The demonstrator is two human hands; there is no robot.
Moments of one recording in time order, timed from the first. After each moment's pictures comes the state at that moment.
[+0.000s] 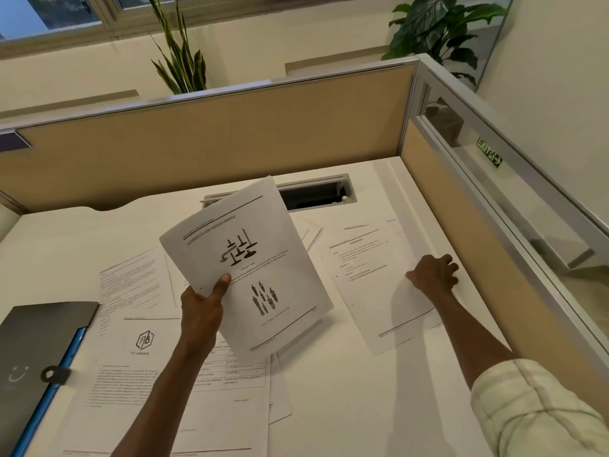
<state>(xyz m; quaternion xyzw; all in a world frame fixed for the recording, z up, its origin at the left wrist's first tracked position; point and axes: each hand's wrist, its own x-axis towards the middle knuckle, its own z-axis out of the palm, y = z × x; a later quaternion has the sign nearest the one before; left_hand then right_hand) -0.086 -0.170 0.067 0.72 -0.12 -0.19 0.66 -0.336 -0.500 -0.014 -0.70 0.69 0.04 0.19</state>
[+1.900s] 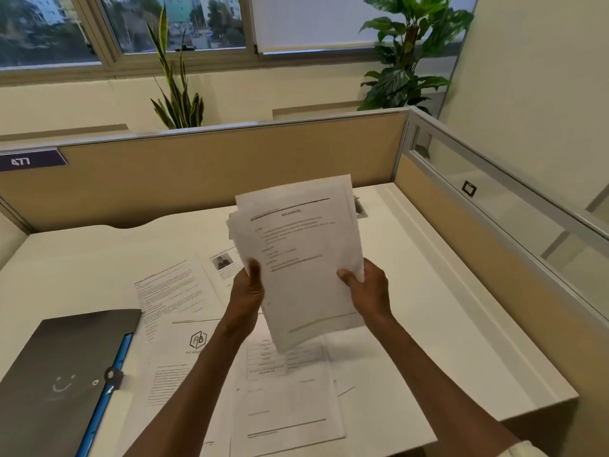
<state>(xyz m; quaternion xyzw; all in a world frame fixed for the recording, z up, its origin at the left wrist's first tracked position) -0.042 -0.096 0.111 0.55 -0.27 -0.38 0.69 -0.222 -0.225 0.100 -0.66 0.46 -0.36 0.47</state>
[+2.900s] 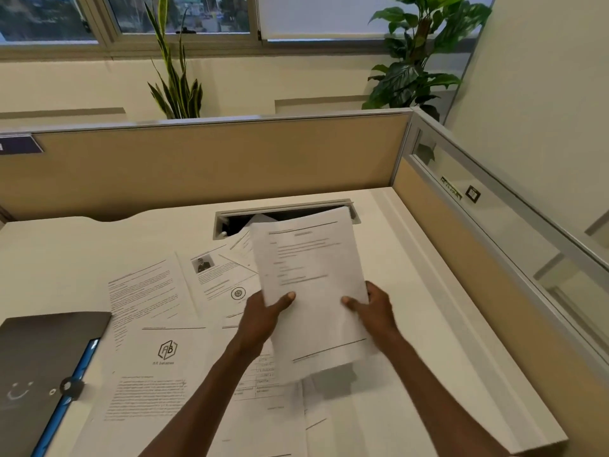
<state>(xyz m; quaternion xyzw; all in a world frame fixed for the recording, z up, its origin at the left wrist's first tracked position) -0.081 -0.147 0.065 0.65 -0.23 -0.40 0.60 -0.264 -0.294 0.052 -0.62 0.47 -0.28 0.56</state>
